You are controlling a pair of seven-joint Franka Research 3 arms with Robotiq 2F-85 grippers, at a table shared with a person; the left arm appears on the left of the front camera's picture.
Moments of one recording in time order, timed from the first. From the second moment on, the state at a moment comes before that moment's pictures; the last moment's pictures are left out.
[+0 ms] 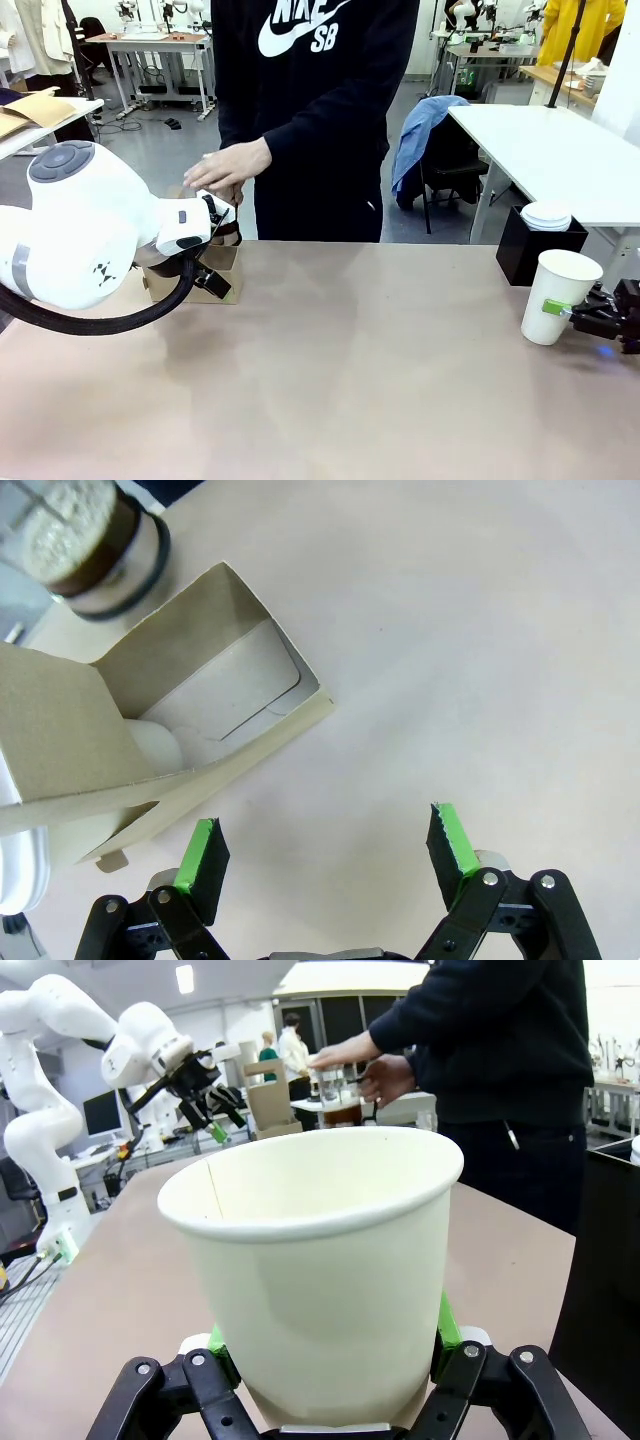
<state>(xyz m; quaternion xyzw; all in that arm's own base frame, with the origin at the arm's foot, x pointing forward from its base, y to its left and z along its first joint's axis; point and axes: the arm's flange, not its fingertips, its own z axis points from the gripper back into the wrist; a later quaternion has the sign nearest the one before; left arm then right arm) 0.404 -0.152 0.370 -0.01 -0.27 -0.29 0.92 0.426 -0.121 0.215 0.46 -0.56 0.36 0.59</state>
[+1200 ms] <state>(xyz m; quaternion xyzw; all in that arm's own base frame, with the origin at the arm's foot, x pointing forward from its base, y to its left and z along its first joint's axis) 0.404 -0.152 0.370 -0.01 -0.27 -0.29 0.92 0.481 0.134 0.361 0.36 -0.65 0.24 0.62</state>
